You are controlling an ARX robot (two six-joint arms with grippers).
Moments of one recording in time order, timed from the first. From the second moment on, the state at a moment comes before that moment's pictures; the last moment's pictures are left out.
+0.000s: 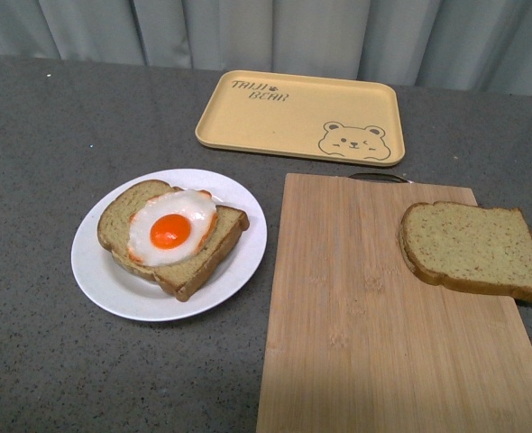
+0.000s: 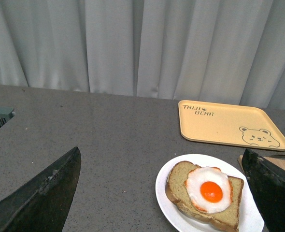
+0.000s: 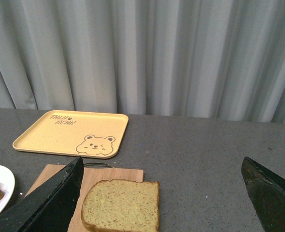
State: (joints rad) left arm 0.00 0.00 0.02 0.00 0.00 0.00; right arm 0.00 0.00 0.00 0.00 0.00 -0.01
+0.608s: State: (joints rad) left arm 0.00 0.00 0.02 0.00 0.00 0.00; right arm 0.00 0.00 0.00 0.00 0.00 -0.01
